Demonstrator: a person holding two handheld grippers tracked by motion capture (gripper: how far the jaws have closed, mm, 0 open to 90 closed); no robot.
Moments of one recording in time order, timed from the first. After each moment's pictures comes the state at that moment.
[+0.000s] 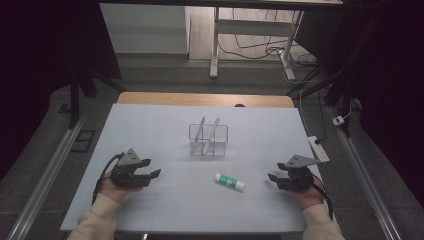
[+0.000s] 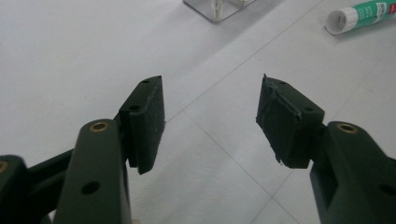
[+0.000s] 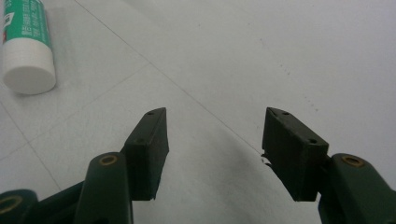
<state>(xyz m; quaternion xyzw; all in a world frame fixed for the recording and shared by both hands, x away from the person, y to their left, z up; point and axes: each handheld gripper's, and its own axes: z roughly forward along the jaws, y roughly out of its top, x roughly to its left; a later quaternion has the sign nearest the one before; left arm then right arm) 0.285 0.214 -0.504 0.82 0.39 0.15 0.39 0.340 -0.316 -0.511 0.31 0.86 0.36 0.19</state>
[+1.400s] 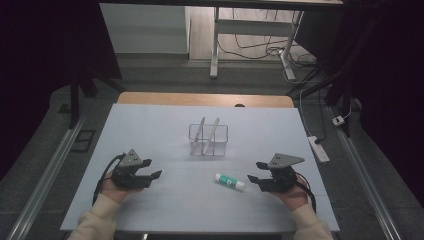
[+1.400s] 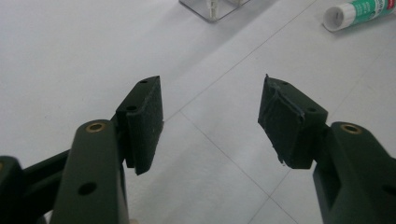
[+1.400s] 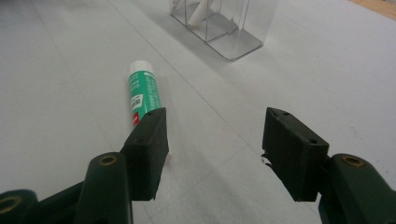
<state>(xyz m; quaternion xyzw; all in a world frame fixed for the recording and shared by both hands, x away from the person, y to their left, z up) 0.283 0.211 -0.505 0.82 0.39 0.15 0.39 0.323 -0.255 -0.483 0.25 0.87 0.41 0.15</state>
